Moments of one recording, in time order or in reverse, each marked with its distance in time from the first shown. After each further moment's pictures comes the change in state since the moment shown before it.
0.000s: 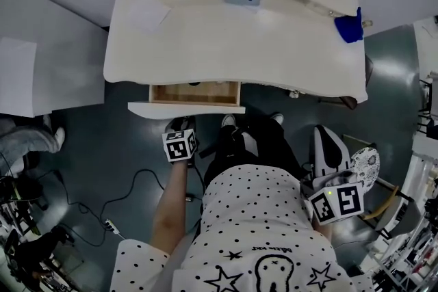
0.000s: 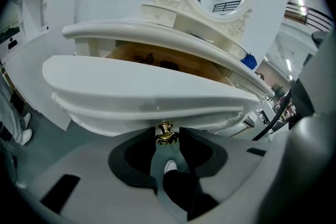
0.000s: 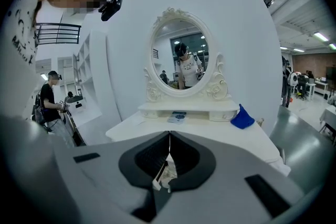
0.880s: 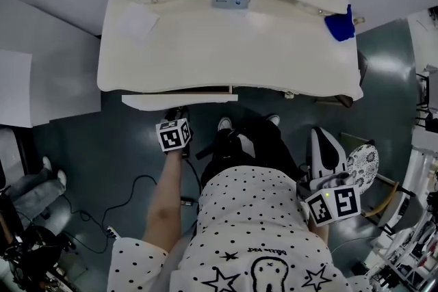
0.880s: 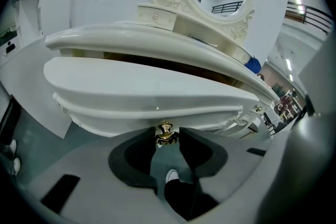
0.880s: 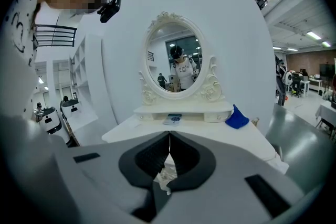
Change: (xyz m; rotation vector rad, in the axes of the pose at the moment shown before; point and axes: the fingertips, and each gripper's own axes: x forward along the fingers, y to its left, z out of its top) left arm 0.025 0.001 0.048 0.016 -0.029 0.008; right arm -0.008 -0.014 0.006 0.037 -0.028 -0.040
